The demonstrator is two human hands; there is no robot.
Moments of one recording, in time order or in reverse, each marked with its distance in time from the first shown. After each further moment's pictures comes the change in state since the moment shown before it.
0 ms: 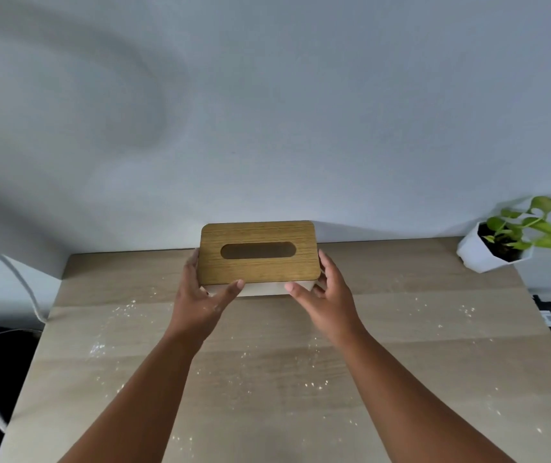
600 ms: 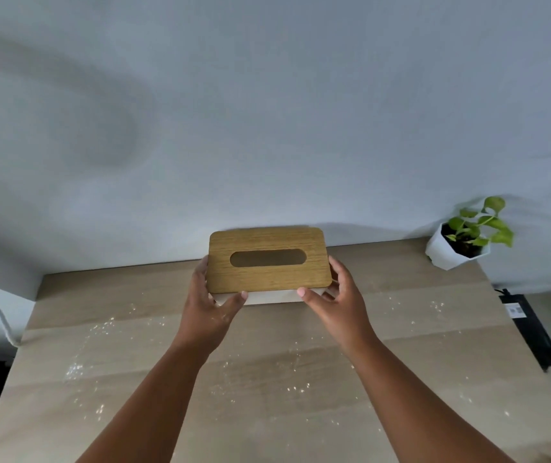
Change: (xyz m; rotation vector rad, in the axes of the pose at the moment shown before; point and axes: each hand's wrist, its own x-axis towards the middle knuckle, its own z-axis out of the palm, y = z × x) left_hand -0.017 0.023 0.044 -0.010 -0.101 0.077; right_hand -0.020 -0.003 -0.049 -0.003 0.151 0.002
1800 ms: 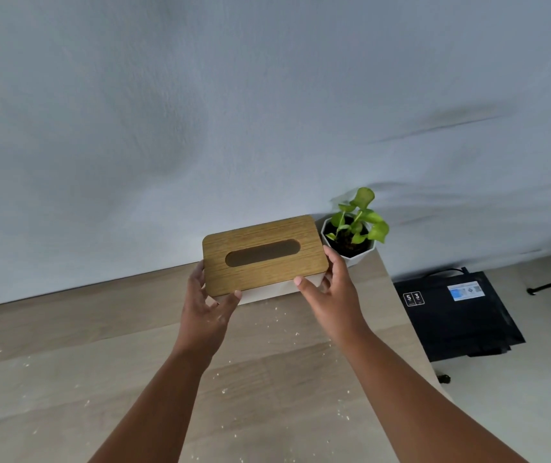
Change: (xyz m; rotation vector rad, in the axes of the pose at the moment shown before) left_hand 0.005 0.023 0.260 0.043 0.019 -0.048; right_hand 0.065 0.073 -0.230 0.031 0.067 0.023
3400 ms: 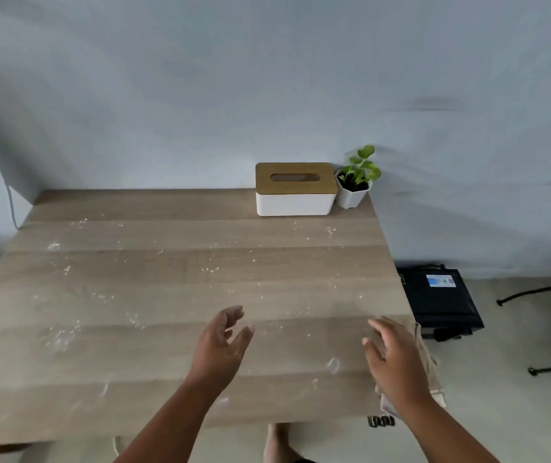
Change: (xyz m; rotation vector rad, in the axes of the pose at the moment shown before) left_hand -0.329 -0.082 -0.068 0.161 0.018 -0.050; right_hand -0.319 0.105 -0.109 -0.728 0.095 -0.210
